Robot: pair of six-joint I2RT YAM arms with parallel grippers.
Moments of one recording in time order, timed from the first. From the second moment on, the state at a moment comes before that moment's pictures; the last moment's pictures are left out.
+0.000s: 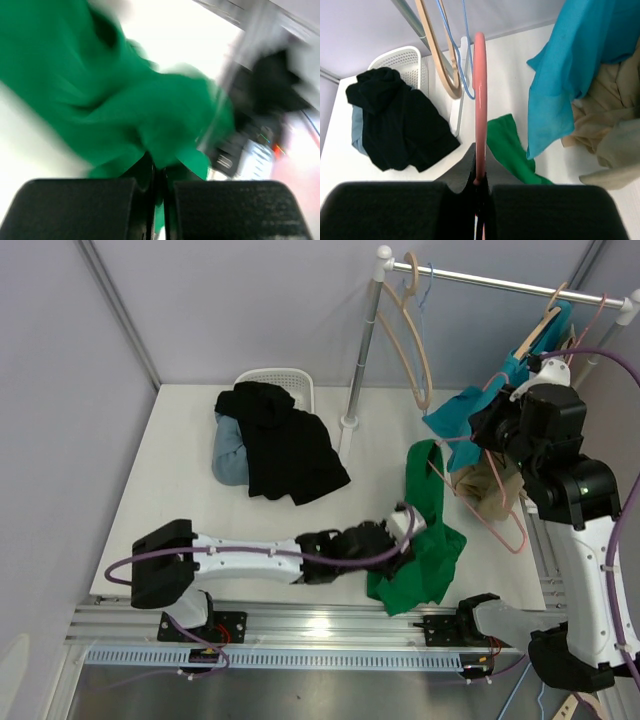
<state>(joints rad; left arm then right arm) -1.40 1.60 1.02 0.21 -0.10 -0.26 0.27 1.12 1.70 -0.93 0.19 0.41</state>
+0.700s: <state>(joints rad) -0.82 1.32 1.53 -0.34 -0.26 -0.30 0.27 1.09 1.72 -0.79 0.23 0.38</state>
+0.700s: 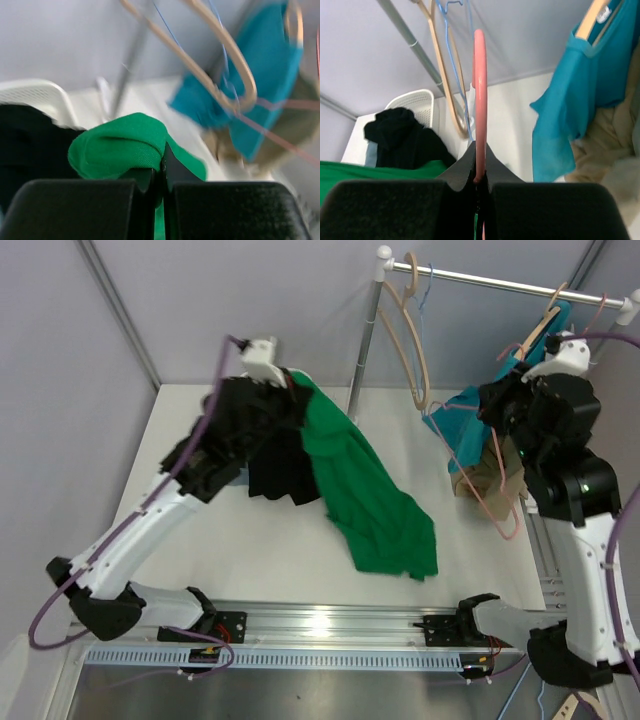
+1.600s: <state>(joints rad) -0.30 2.03 2.37 0.02 -0.06 -0.12 0.14 1.80 2.20 -0.33 0.20 0.21</state>
